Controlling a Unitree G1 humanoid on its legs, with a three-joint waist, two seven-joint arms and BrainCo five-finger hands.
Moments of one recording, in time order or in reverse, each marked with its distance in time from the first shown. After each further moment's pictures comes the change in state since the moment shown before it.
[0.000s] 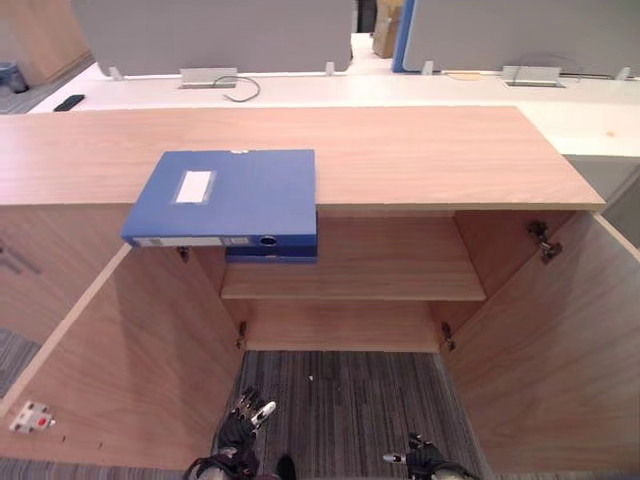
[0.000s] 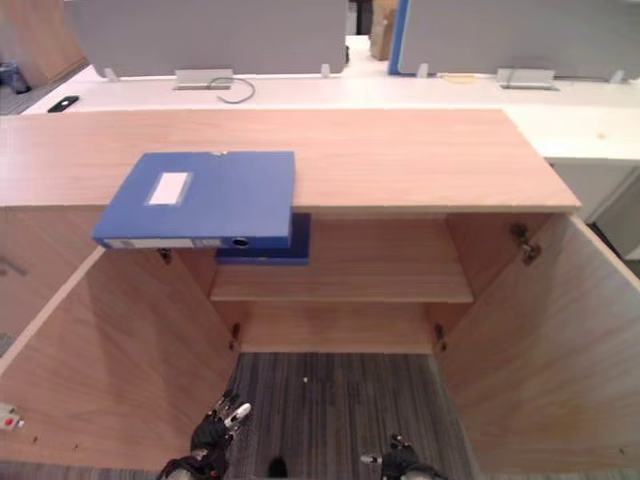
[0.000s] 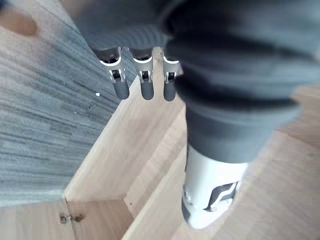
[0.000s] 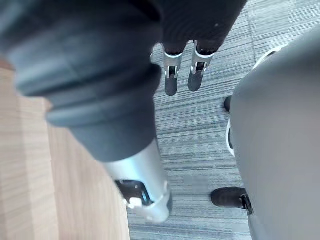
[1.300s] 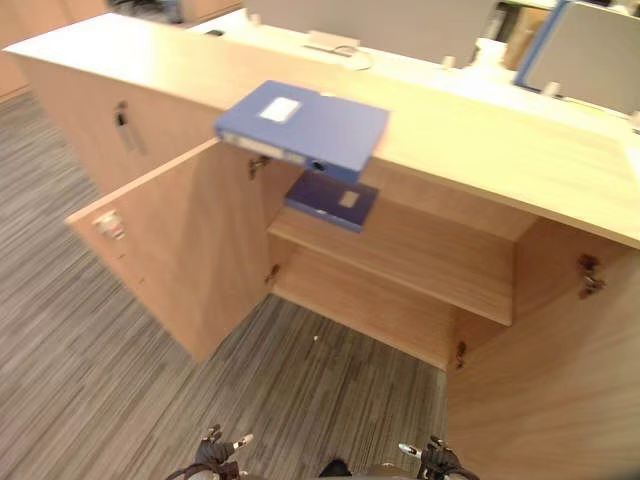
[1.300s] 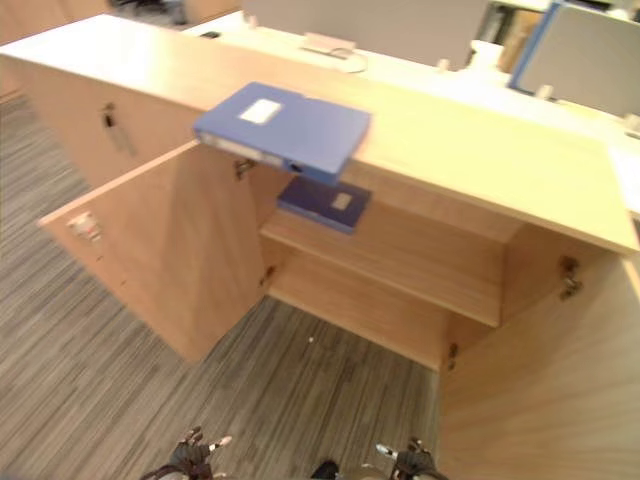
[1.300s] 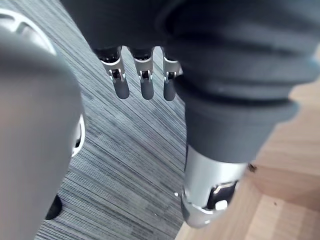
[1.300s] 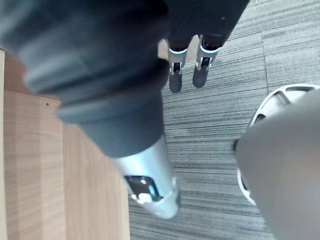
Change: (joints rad) left arm -0.275 -0.046 0.389 0.606 0.657 -0.019 0.194; right arm -0.002 0.020 -0.166 0.006 0.122 -0.033 -0.031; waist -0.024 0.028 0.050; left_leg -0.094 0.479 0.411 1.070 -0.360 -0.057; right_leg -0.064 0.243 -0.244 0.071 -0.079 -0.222
